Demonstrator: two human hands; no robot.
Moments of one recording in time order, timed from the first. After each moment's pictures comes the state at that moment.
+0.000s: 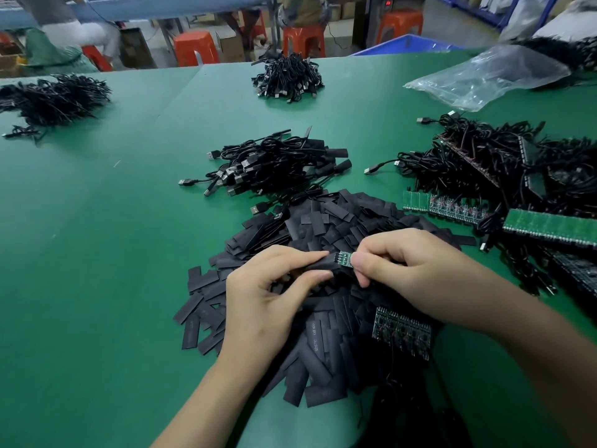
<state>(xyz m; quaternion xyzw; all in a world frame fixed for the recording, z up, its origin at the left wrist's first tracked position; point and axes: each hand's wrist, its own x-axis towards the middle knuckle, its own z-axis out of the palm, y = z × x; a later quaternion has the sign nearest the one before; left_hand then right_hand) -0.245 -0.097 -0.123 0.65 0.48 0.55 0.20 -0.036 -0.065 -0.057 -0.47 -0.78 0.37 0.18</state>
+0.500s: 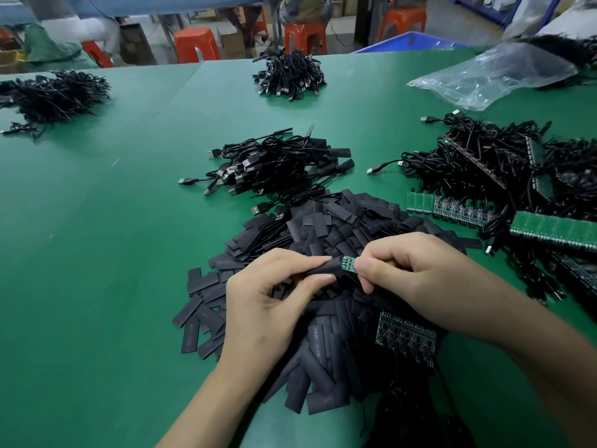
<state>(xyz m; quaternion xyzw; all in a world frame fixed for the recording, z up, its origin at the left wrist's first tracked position) -0.247 -0.096 -0.125 0.65 0.48 0.55 0.21 -0.038 -0.066 -0.055 -0.47 -0.78 0.38 0.18</state>
